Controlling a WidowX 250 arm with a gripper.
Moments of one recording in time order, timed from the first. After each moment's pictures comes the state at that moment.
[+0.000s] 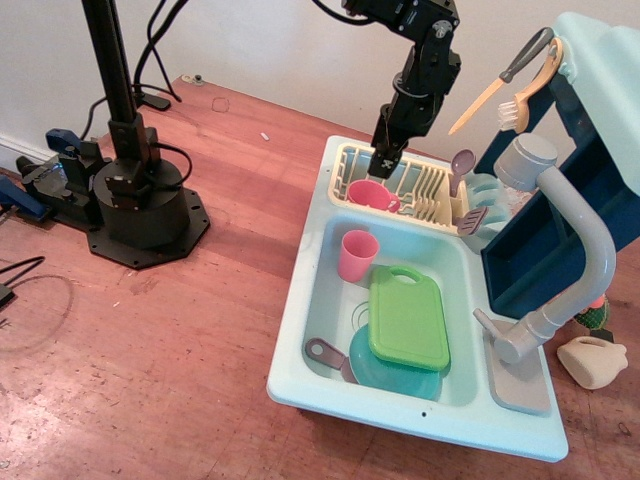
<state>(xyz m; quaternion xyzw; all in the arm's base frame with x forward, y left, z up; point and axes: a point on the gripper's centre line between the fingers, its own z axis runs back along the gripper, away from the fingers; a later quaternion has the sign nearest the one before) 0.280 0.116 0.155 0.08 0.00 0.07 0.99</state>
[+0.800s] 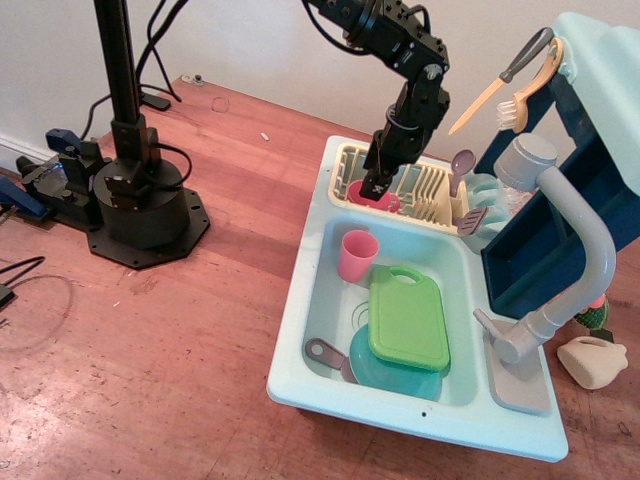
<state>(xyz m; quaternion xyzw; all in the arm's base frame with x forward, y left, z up) 0.280 0.113 0.119 0.08 0.02 0.07 0.99</state>
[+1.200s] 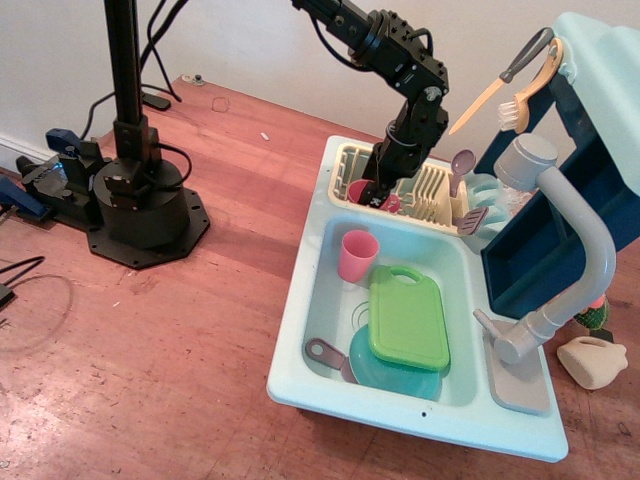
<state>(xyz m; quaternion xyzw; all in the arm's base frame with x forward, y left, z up) 0.283 0.112 0.102 0.09 0.04 0.06 0.99</state>
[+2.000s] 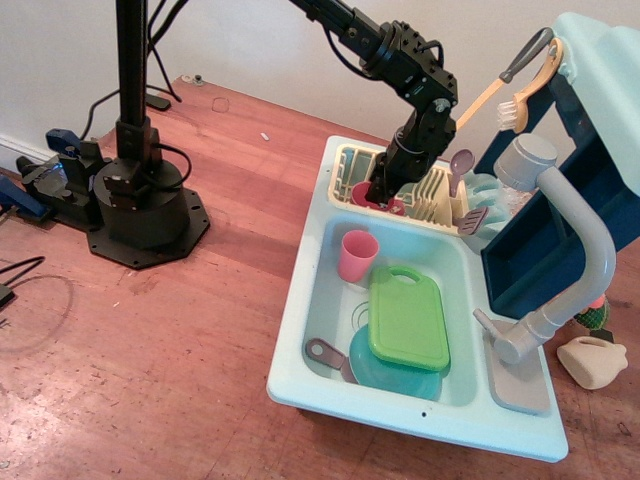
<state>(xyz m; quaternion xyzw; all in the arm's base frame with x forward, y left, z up) 0.293 0.114 0.098 0.10 0.05 0.06 0.99</state>
